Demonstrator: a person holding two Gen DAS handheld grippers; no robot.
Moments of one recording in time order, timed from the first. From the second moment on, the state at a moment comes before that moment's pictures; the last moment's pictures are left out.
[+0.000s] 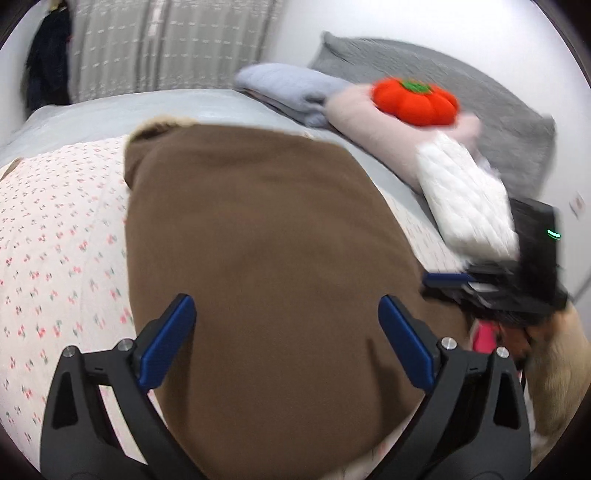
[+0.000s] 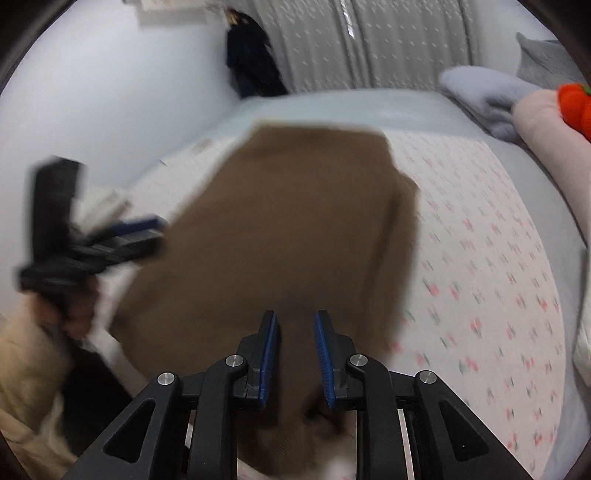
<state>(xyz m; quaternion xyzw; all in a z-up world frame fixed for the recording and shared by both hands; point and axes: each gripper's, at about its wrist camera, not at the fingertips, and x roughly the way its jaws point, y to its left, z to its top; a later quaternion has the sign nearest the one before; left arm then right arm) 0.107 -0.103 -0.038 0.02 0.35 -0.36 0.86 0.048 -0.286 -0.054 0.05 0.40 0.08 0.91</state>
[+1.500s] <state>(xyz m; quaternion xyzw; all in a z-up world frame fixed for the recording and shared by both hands) -0.018 -0.099 -0.026 0.04 0.46 -0.07 0.89 -0.063 -0.224 -0.031 0.06 0.41 -0.13 0.90</state>
